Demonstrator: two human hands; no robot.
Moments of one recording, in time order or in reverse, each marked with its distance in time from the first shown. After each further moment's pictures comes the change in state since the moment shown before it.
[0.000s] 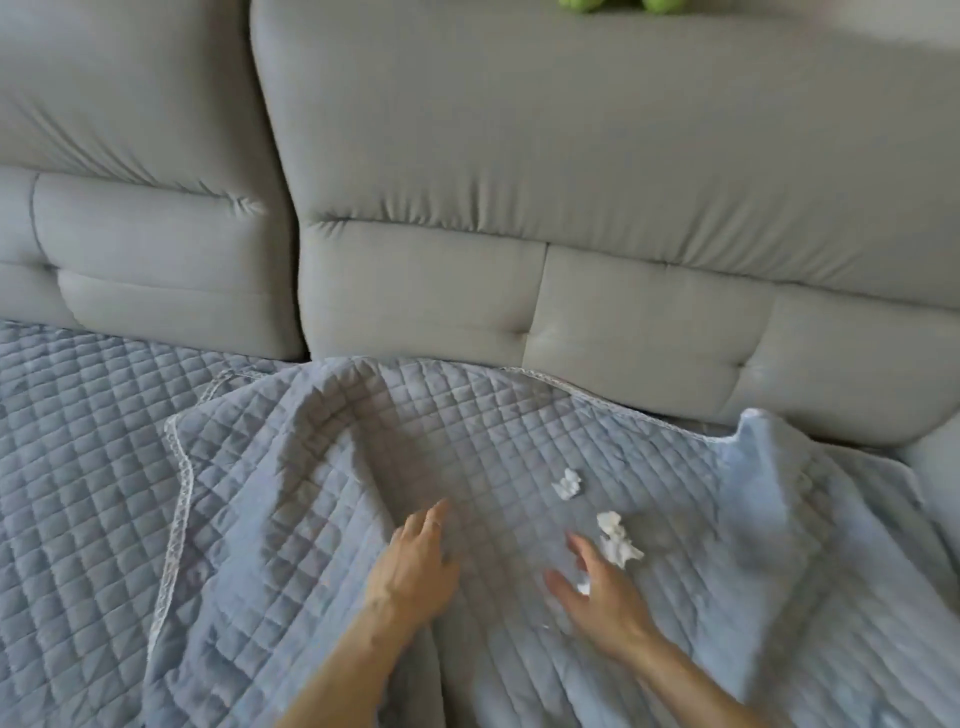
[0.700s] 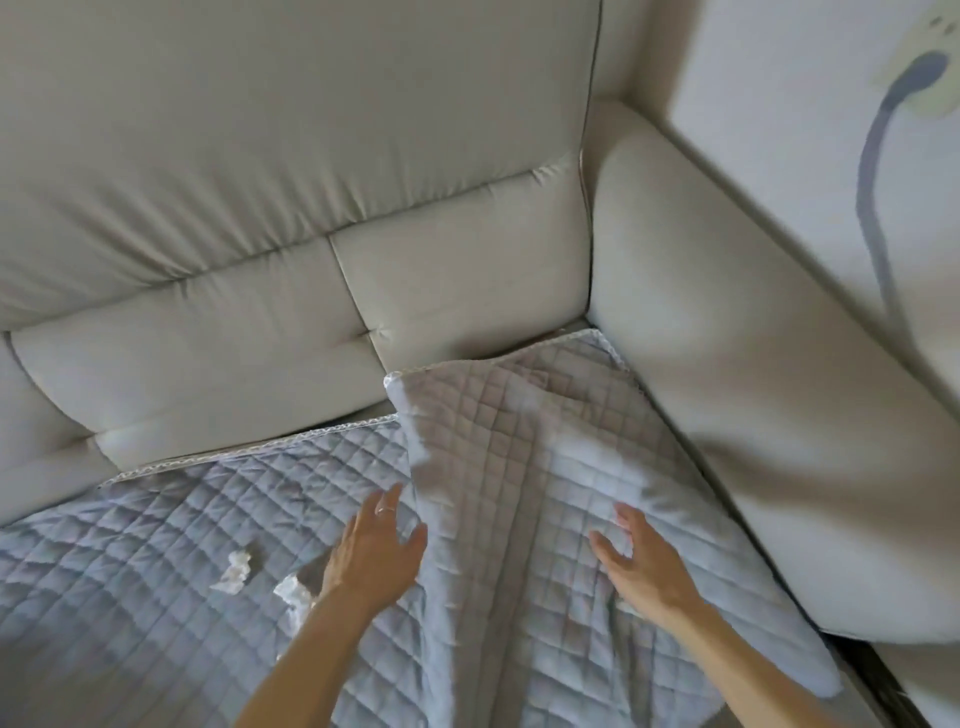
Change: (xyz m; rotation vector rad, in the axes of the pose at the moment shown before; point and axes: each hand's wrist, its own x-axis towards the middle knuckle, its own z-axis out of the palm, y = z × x) left_hand 0.035 0.412 0.236 0.276 -0.173 0.386; right_hand -0.134 0.412 -0.267 0.434 0.514 0.434
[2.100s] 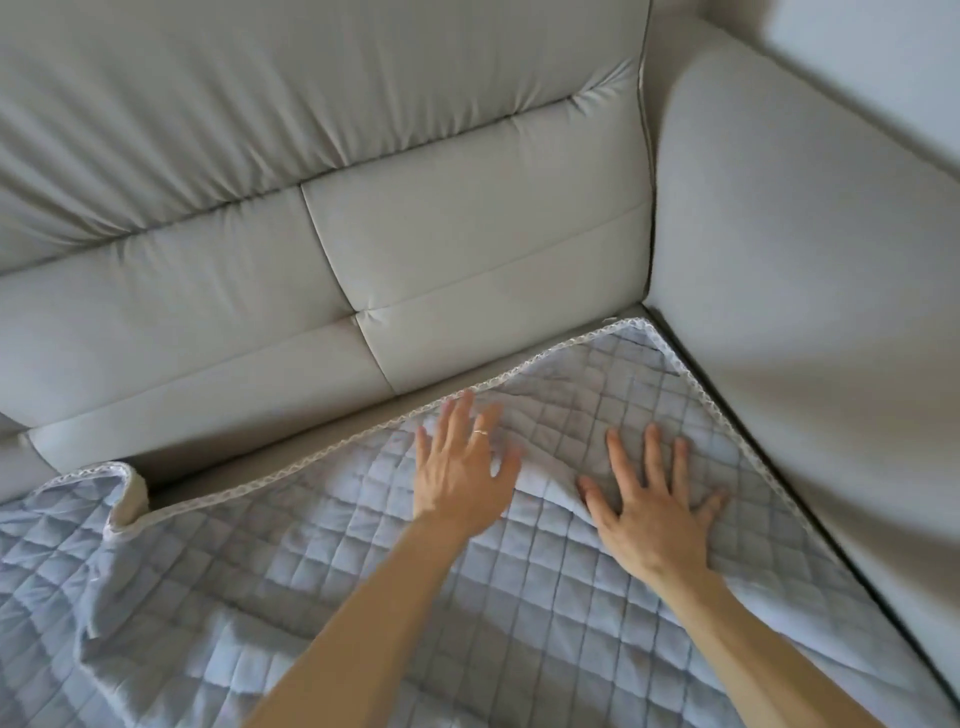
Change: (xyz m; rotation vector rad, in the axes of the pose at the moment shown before) left_hand 0.134 0.088 0.097 0.206 0.218 0.152; right_hand 0.168 0.042 0.050 -0.558 0.048 -0.153
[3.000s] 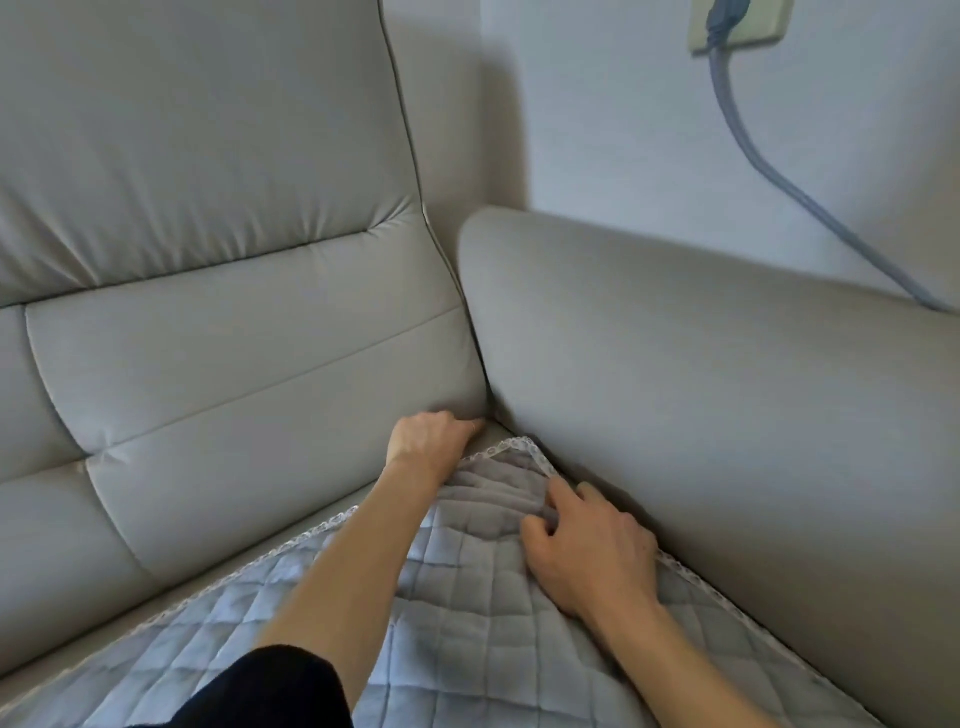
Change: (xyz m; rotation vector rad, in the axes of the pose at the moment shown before) left_hand 0.206 0.151 0.095 0.623 0.244 0.525; right_hand 0.081 0.090 0.001 0.152 0.584 0.077
